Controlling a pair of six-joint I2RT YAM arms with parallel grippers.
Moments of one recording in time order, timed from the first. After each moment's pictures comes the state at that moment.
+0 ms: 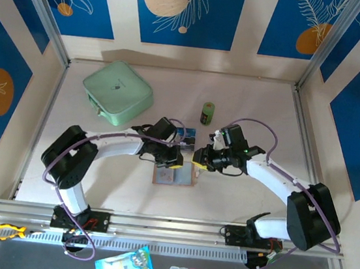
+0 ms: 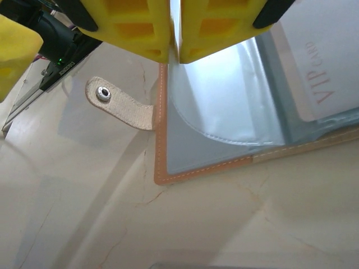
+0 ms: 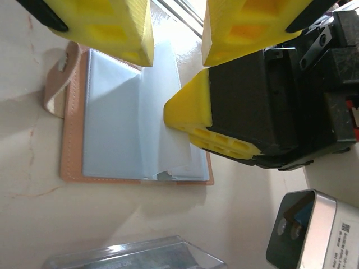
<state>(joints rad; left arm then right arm) -0.78 1.75 1.05 -0.35 0.50 -0.91 0.45 1.30 0.70 -0.39 -0.65 0.77</state>
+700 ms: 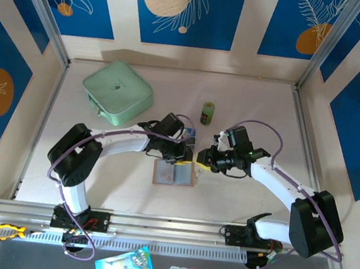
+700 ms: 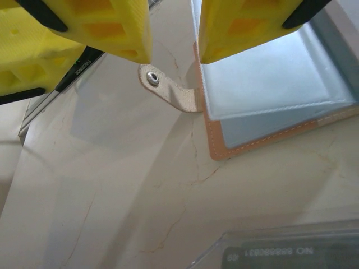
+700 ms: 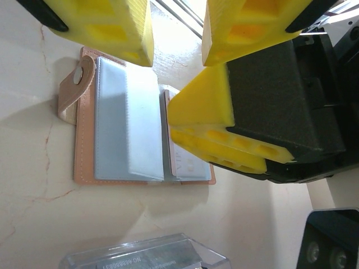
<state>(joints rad) -0.78 1.76 1.11 -0.36 0.50 -0.88 0.44 1.26 0.69 -0.41 -0.65 0.76</state>
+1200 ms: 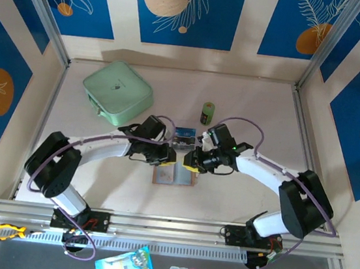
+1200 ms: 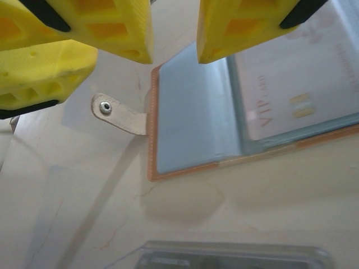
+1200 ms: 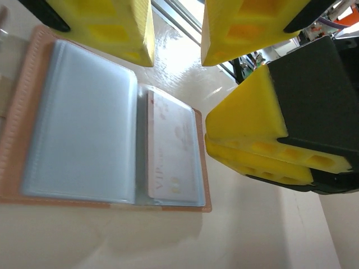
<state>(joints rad) -0.69 1.57 0.91 -0.36 0.46 -0.88 0.59 1.44 0.79 -0.38 -0.64 0.79</state>
